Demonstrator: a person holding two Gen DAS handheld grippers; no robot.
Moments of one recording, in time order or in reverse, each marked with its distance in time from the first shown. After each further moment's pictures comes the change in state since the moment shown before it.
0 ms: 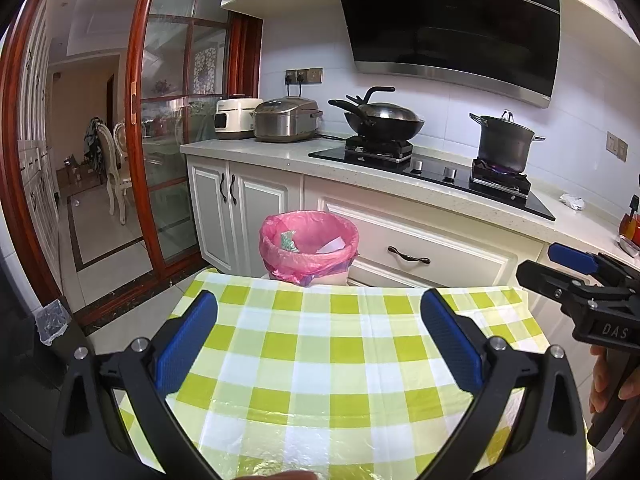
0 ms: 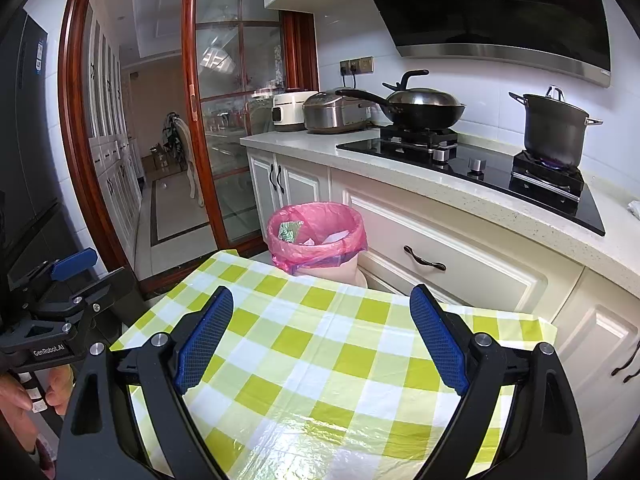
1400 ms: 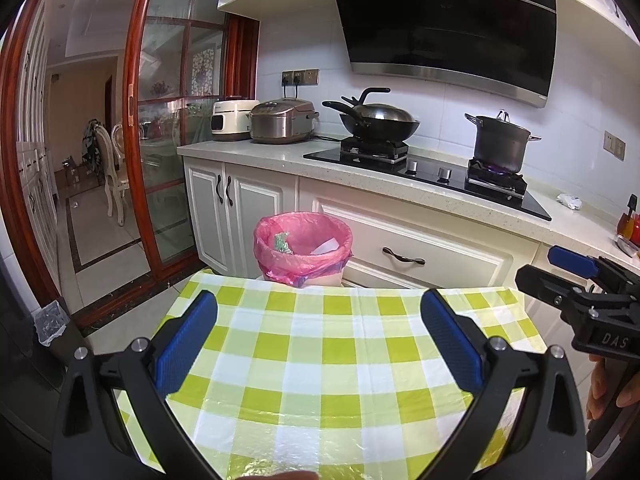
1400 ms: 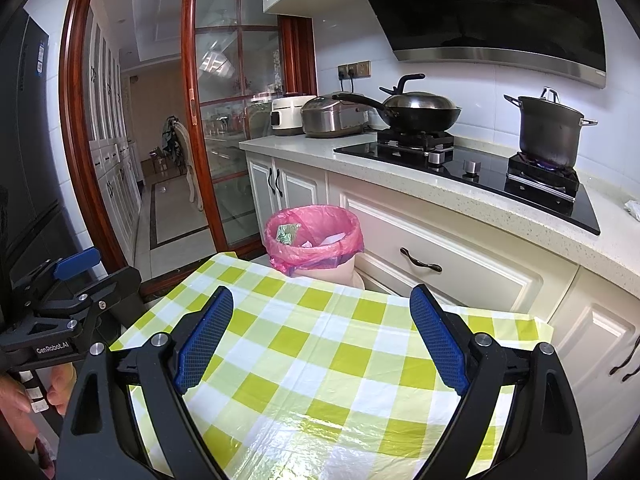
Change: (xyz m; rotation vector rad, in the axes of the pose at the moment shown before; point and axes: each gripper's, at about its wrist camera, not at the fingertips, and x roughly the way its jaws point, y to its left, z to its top) left arm 0.002 -0.013 0.000 0.002 -0.006 -0.002; right arm -0.008 -0.009 -0.005 0.011 -0.010 0.000
